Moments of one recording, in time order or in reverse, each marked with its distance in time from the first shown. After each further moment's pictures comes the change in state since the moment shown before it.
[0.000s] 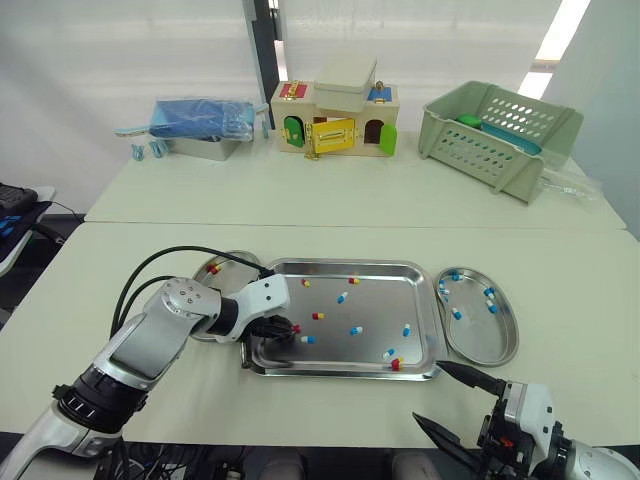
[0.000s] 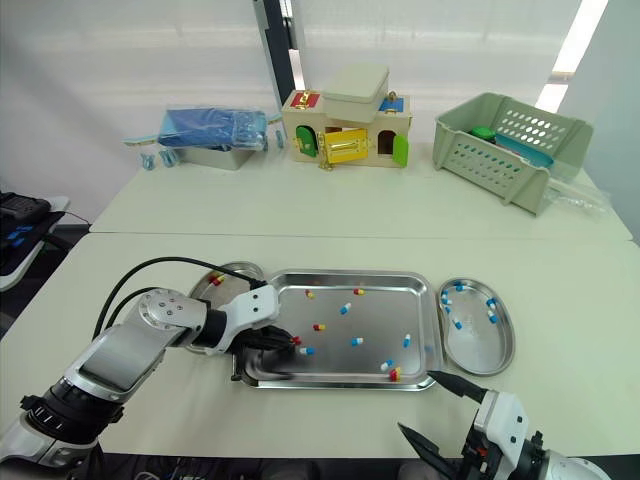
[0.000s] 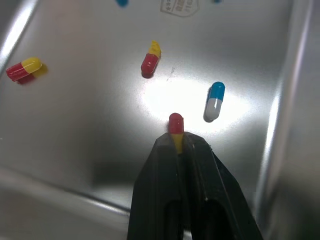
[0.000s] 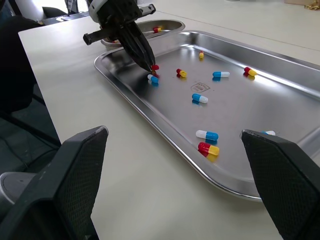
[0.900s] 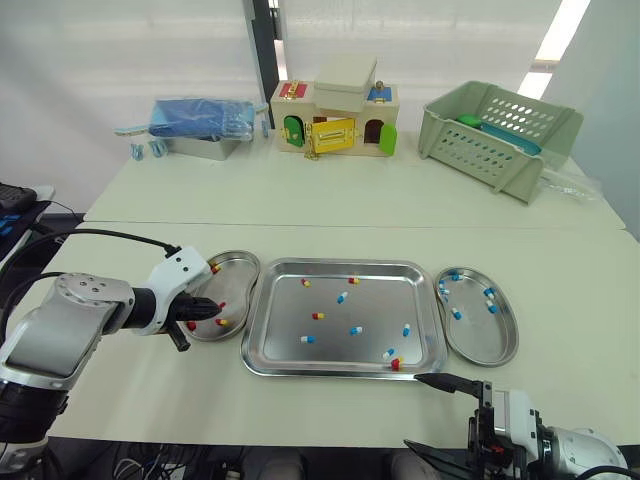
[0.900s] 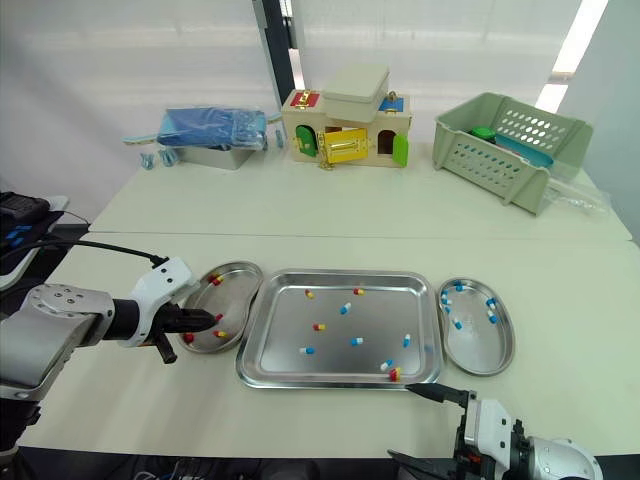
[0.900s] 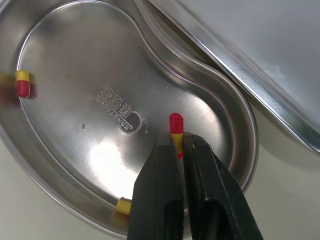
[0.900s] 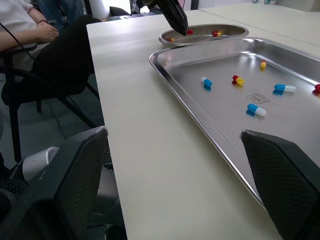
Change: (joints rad) left arm 0.139 0.187 0.285 0.011 -0.112 0.211 0.122; right arm -0.145 -0.078 0.095 0.155 0.009 -0.111 0.184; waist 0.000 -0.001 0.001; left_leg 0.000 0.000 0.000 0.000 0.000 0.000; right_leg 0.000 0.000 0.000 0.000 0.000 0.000
